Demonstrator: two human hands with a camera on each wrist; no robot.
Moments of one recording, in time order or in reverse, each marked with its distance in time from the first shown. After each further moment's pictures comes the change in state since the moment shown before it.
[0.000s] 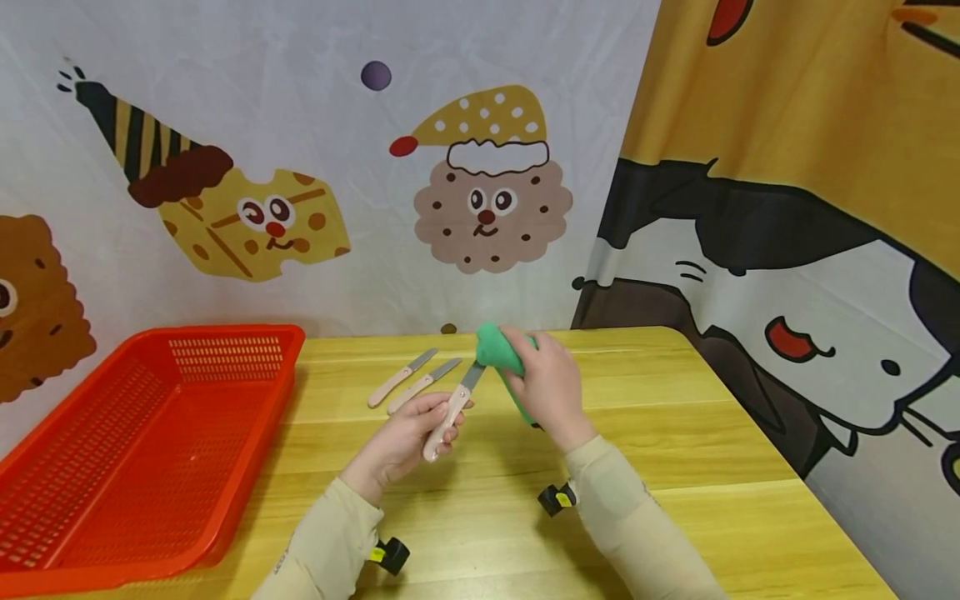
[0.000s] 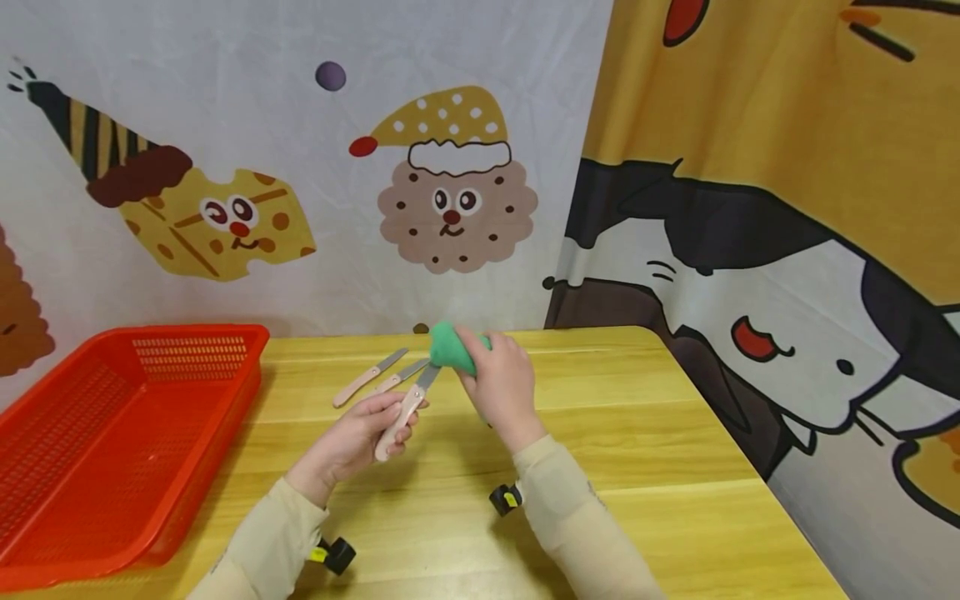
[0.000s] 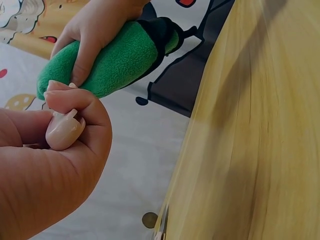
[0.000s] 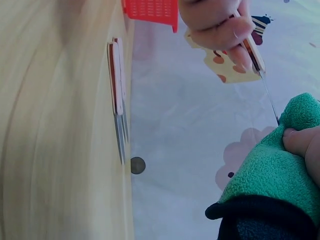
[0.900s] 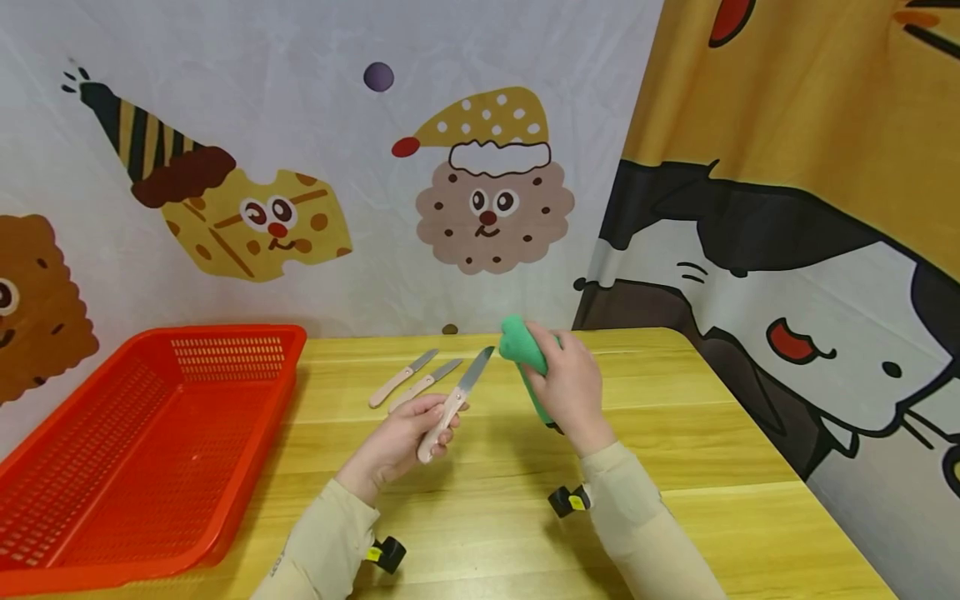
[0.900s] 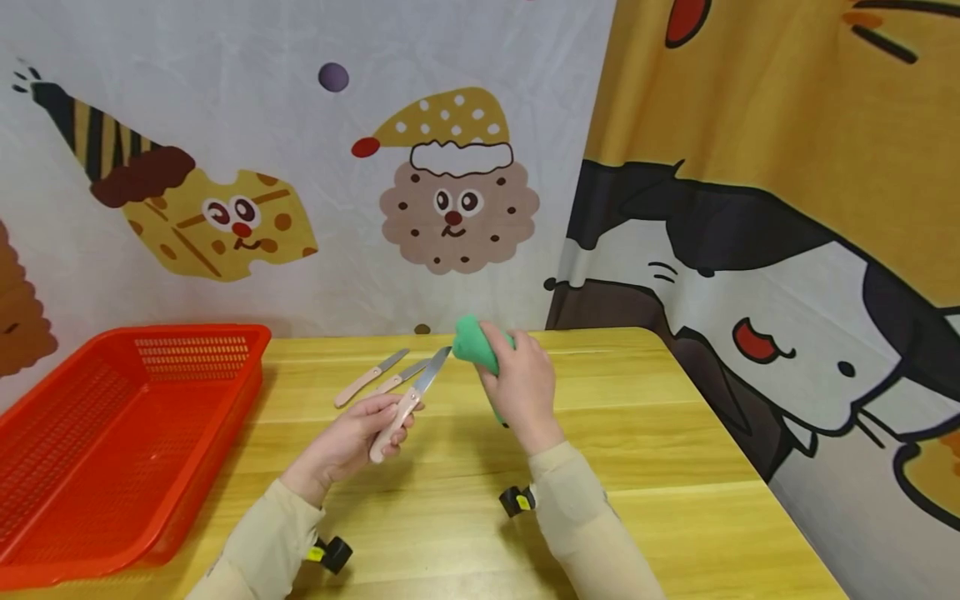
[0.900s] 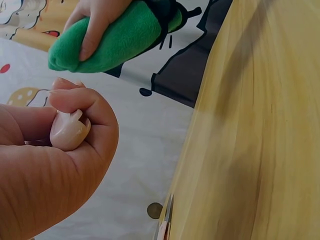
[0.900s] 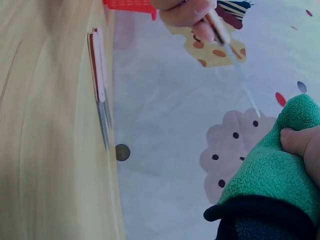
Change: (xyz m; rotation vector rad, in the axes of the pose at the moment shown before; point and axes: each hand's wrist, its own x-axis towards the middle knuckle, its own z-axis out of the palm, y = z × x) left_hand -0.004 0.002 -0.005 0.007 0.023 -0.026; right_hand -0.007 0.013 -0.015 0.029 0.027 0.096
